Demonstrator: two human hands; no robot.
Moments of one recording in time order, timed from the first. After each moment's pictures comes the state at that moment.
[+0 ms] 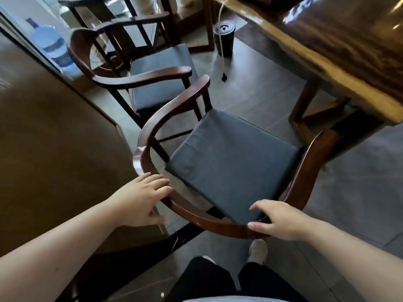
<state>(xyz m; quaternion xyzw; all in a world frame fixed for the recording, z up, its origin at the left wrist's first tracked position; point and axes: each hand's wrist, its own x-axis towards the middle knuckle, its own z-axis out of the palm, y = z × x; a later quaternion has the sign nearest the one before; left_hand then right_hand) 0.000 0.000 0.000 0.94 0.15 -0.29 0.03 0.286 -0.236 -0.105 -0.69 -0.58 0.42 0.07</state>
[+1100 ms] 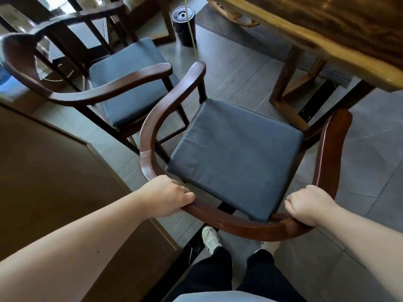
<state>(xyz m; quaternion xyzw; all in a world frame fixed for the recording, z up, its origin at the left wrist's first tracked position) 0.028 0.130 -0.063 0.96 -0.14 -0.23 0.06 0.259 -0.181 -0.143 -0.73 -0.59 0.22 -0.27</state>
